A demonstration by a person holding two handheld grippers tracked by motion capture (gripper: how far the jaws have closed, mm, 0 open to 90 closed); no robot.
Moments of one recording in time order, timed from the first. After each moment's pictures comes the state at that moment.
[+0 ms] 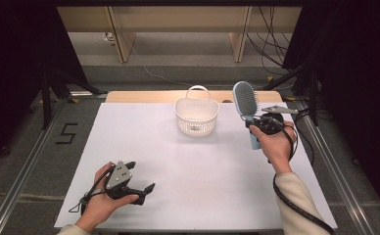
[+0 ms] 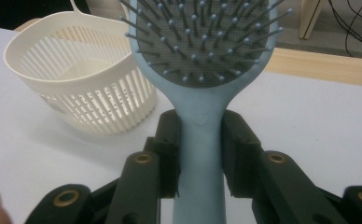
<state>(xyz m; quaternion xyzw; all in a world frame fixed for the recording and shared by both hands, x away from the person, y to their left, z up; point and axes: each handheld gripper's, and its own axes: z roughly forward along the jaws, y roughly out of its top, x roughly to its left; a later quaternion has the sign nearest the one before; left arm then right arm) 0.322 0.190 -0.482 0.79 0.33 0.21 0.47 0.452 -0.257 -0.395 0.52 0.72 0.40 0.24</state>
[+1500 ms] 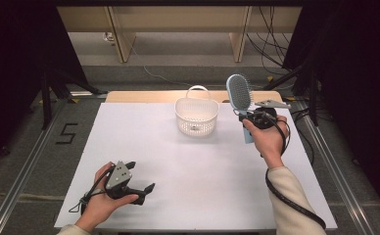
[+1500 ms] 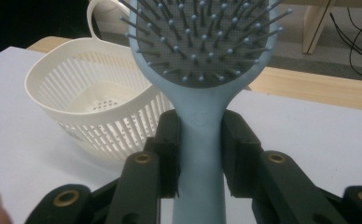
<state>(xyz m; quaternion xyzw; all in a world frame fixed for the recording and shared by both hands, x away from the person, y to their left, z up) 0.322 0.190 -0.482 0.79 0.33 0.21 0.47 0.462 -0.237 -0.384 0.51 0.71 0.42 0.25</state>
